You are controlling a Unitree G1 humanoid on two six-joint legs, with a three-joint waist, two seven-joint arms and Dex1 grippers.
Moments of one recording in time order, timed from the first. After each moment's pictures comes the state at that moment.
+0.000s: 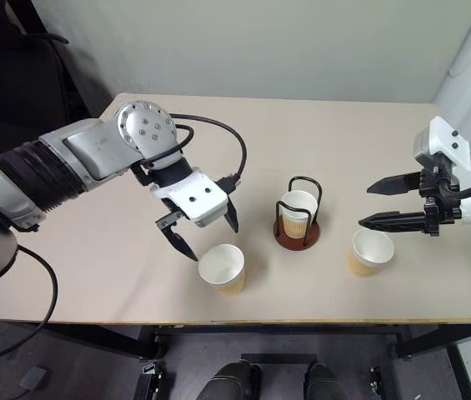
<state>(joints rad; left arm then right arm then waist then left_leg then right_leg) -1.63 0.92 -1.39 0.39 -0.54 -0.24 -1.59 -0.66 -1.22 -0.08 -0.23 0.65 0.88 1.30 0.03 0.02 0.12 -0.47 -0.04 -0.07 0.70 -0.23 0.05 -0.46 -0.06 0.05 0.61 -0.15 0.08</state>
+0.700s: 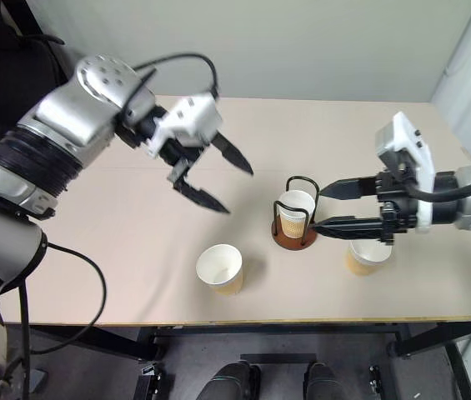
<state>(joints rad) -1.54 0.84 -0.85 0.65 -0.70 0.13 -1.59 -0.70 -0.97 -0.18 -0.49 0.96 1.18 0.94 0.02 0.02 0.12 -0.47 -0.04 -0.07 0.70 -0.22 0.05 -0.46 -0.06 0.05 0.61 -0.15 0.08</state>
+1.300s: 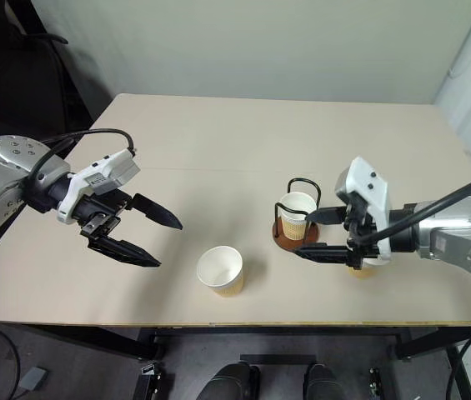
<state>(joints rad) -1.13 1.31 -0.80 0.22 -0.84 0.38 -1.59 -0.59 -1.02 0.00 -0.61 0.88 1.10 0.82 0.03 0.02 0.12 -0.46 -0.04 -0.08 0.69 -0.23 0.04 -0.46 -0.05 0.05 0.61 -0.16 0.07</state>
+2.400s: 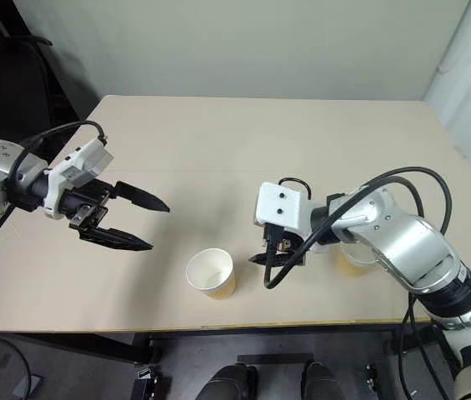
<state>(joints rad) -1.06 1.29 -0.73 0.39 -0.84 0.20 -1.59 -0.86 -0.72 0.44 -0.52 0.40 0.97 0.90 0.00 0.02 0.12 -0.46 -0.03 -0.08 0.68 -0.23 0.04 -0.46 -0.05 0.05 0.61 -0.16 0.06</state>
